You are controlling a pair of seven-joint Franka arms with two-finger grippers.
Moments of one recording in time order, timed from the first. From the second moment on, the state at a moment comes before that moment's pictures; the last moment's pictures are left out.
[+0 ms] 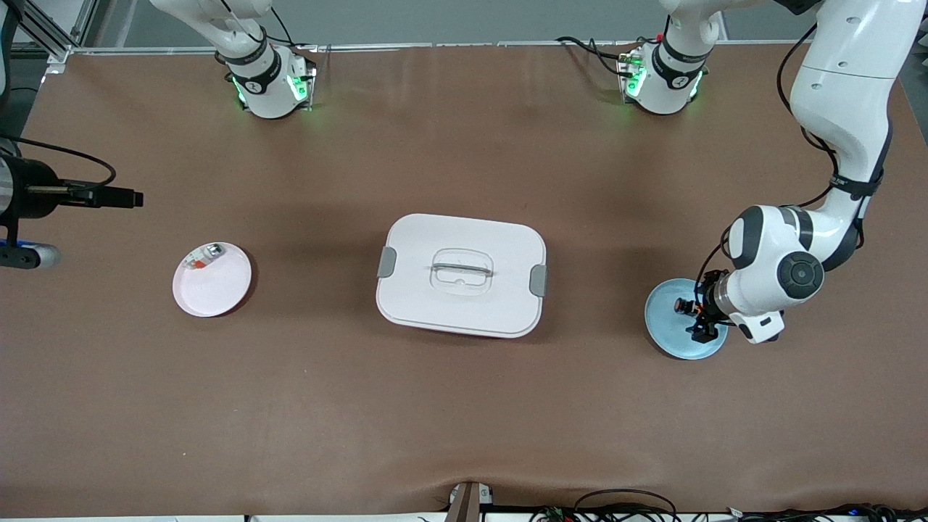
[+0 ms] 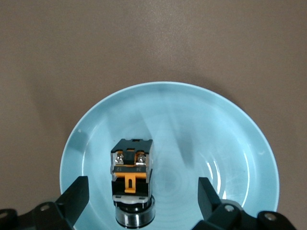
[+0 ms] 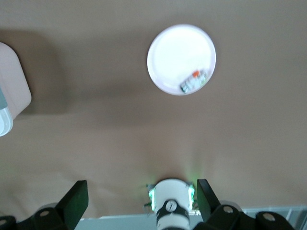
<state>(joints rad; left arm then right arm) 0.16 0.59 -0.22 -1.87 0.15 2.38 -1.39 -0.09 0.32 0.05 -1.19 0.06 1.14 0.07</state>
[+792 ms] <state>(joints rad) 0.16 0.57 -0.21 -1.87 0.15 2.38 -0.99 -0.09 0.15 0.06 -1.40 0.06 1.34 0.04</state>
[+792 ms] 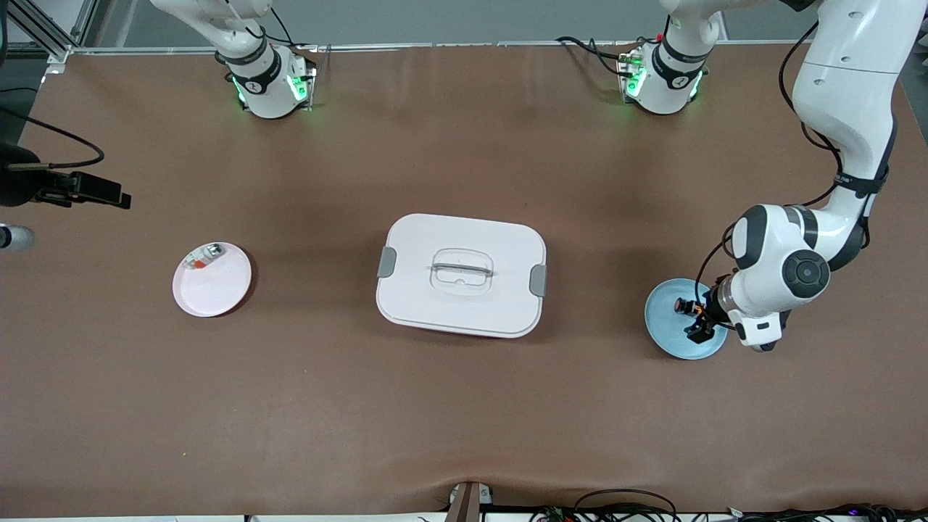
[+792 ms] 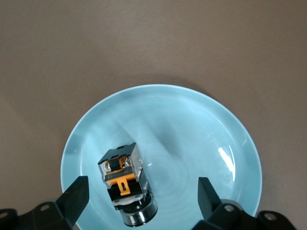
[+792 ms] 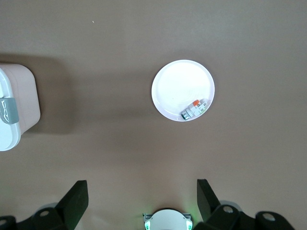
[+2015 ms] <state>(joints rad) 0.17 0.29 -0.18 -1.90 0.07 2.27 -0.20 -0.05 -0.08 0.06 -1.71 0.06 1.53 0.04</state>
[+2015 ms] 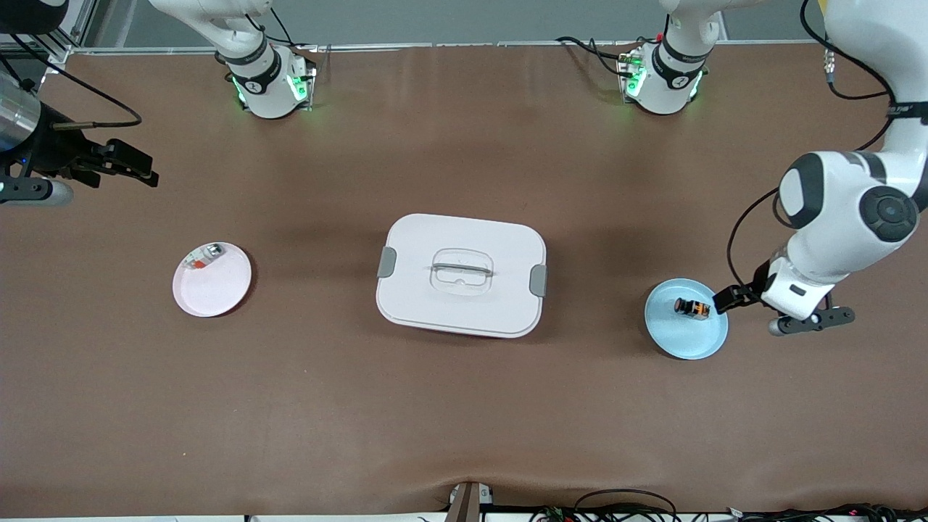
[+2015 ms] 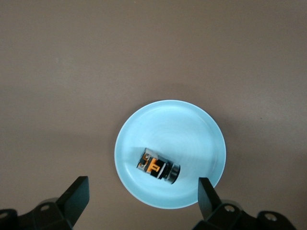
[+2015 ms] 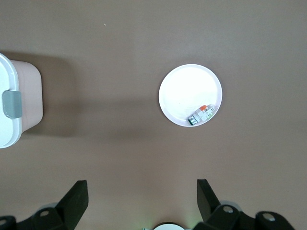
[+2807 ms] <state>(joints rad) 0.18 0.14 -0.19 -1.79 0.07 2.03 -0.13 -0.06 -0.16 0.05 -1.82 0.06 1.61 0.04</state>
